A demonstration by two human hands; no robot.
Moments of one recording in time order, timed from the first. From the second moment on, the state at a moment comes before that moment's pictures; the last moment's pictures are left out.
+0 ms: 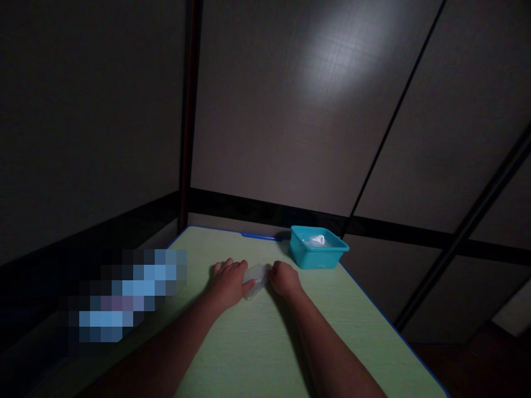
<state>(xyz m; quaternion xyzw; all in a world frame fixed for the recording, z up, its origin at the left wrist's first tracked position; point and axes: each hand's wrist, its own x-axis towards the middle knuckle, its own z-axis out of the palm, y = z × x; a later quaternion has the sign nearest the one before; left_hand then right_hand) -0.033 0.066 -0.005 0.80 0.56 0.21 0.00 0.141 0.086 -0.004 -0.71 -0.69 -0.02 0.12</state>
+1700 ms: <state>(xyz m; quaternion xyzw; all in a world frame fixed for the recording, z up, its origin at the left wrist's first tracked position) -0.042 0.068 -0.015 0.88 0.45 0.08 0.08 0.134 0.079 -0.004 -0.61 -0.79 0.06 0.02</state>
